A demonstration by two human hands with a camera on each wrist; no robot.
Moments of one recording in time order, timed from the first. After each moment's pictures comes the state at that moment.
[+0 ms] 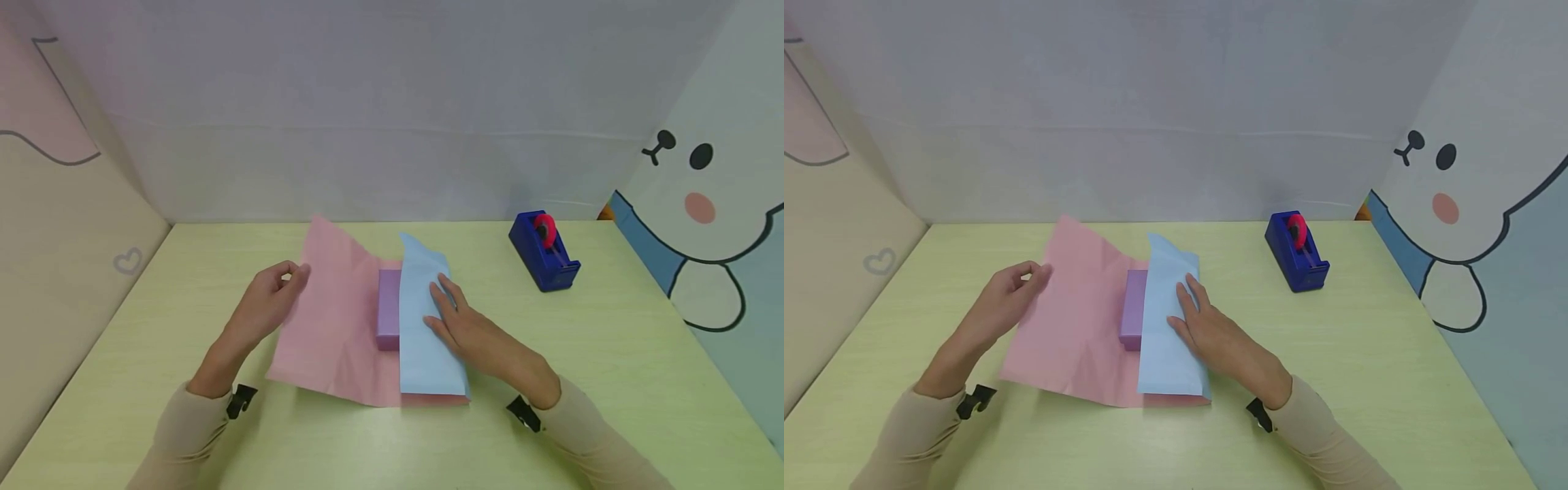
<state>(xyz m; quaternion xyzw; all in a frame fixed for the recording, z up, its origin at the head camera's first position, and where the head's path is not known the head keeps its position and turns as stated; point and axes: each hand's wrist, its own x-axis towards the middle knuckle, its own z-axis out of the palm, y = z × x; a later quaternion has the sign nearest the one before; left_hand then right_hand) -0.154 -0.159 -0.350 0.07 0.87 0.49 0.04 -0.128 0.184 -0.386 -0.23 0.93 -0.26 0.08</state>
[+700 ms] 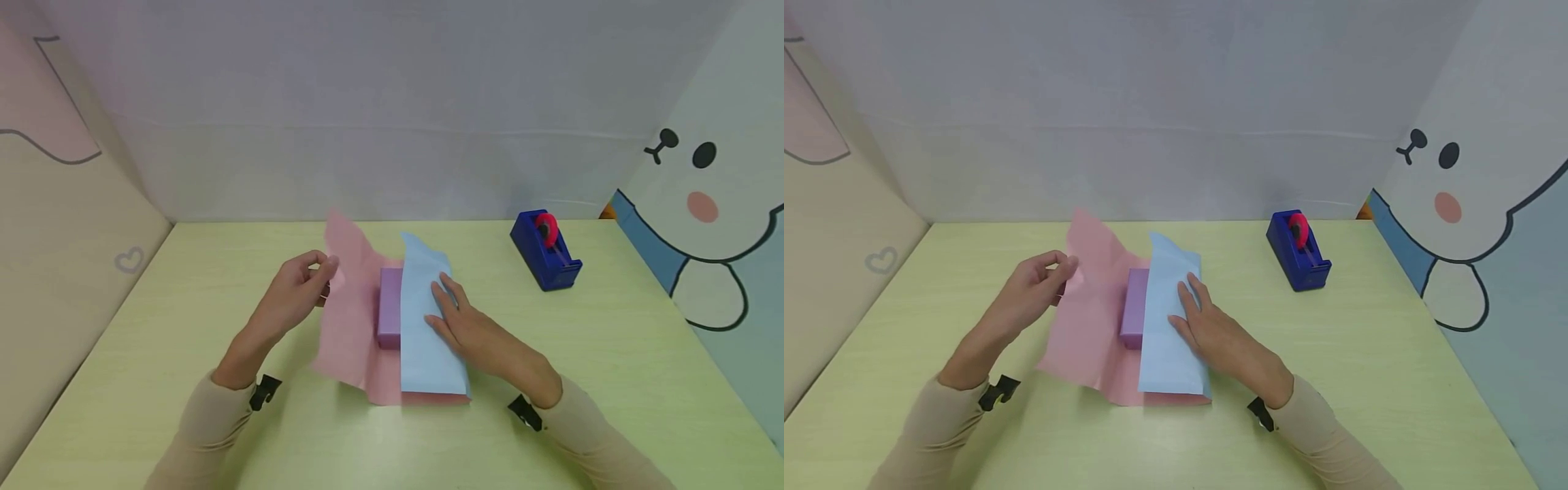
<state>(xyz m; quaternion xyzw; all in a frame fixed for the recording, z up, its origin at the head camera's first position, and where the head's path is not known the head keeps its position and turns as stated) -0.159 -0.123 -0.337 0.09 0.82 0.56 0.06 -0.129 0.184 -0.387 -0.23 0.93 -0.26 0.09</state>
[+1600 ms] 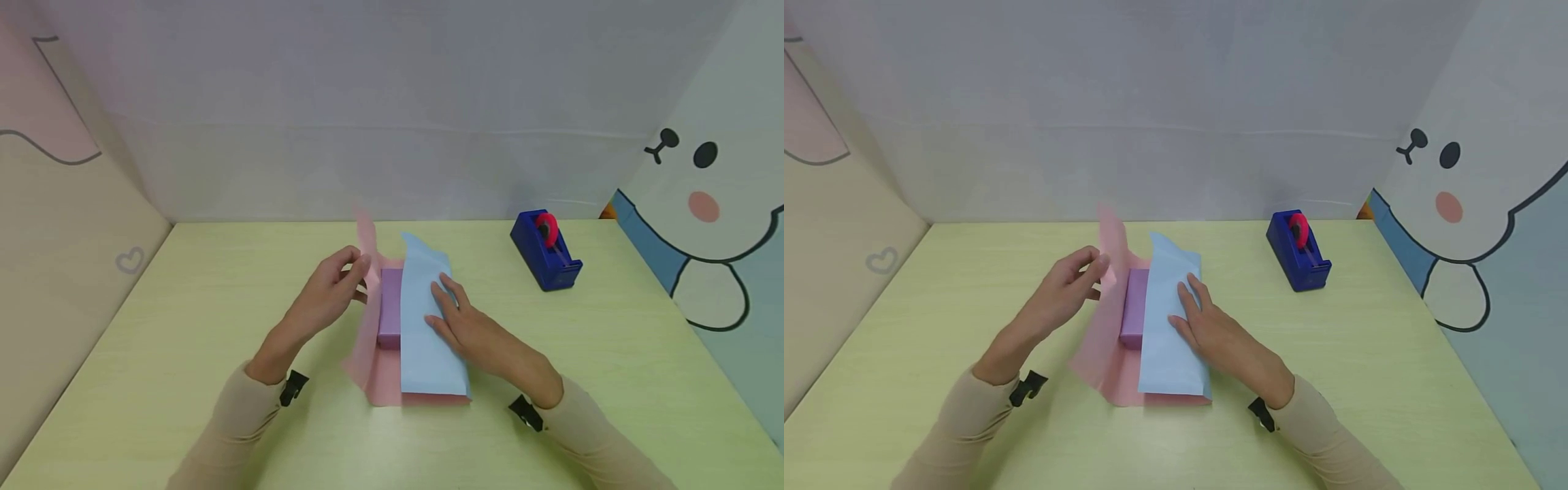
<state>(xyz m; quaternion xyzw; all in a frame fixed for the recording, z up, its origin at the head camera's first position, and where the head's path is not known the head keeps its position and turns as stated) -0.162 -0.083 -0.338 0.18 0.77 0.61 0.08 -0.131 0.184 -0.388 -0.23 0.93 -0.26 0.08</state>
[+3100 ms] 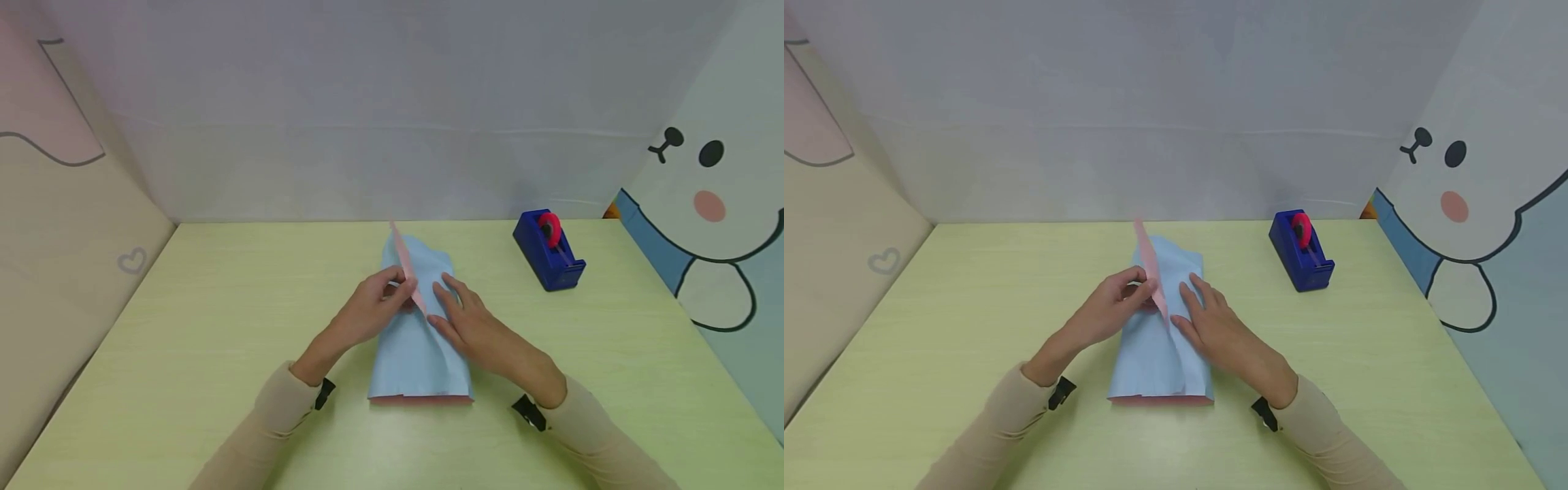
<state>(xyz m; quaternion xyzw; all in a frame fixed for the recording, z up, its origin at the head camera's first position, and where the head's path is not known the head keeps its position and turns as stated) -0.164 -0.040 -0.370 0.22 0.78 0.57 0.11 -0.130 0.188 -0.390 -0.28 0.93 -0.23 0.00</state>
